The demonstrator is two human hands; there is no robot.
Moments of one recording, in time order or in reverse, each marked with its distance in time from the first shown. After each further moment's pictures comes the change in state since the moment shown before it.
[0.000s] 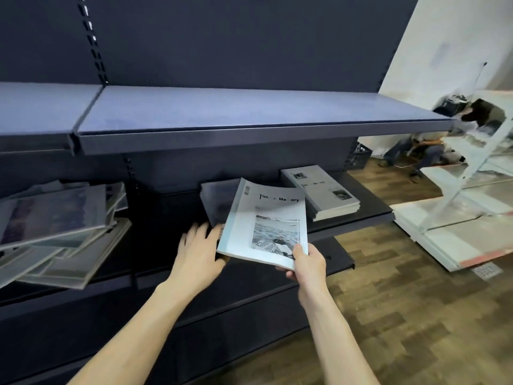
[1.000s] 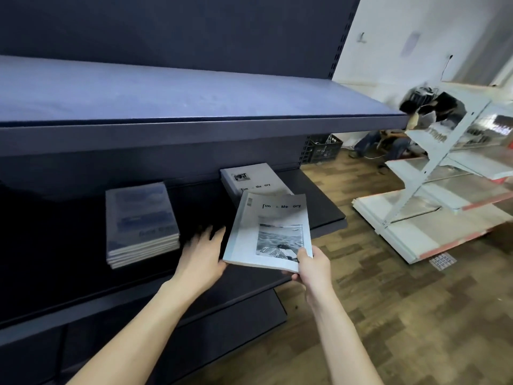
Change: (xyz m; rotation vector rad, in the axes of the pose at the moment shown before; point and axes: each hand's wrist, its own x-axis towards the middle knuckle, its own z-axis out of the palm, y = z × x) left_hand 0.135 0.163 0.103 -0.100 -0.176 0.008; right_hand 0.176 -0.023 -0.149 -0.115 0.115 0.029
